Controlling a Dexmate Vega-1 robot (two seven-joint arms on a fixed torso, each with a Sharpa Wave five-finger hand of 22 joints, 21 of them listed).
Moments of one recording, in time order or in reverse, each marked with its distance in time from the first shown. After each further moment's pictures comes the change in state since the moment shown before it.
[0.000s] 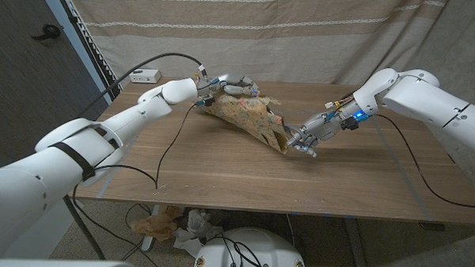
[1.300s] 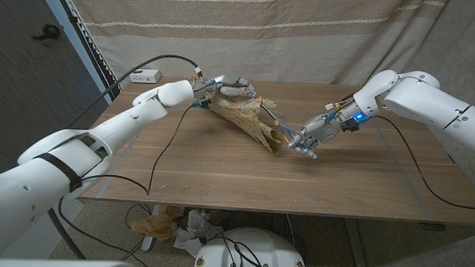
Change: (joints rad) left arm 0.080 0.081 -0.047 -0.179 0.037 0.095 0.035; left_hand 0.000 0.000 0.010 -0.005 -0.005 0.012 0.000 -0.014 -0.013 0.004 -0.004 -0.008 -0.008 0.000 0.000 0.002 -0.003 0.000 0.000 0.010 -0.002; right arm -0.017 -0.013 0.008 -0.011 0.013 0.005 -0.001; right_hand 0.005 -0.005 0.016 -0.008 -0.023 0.000 0.000 0.014 -0.015 0.007 0.007 -0.001 0.001 0.007 0.000 -0.004 0.000 -0.015 0.000 0.042 -0.005
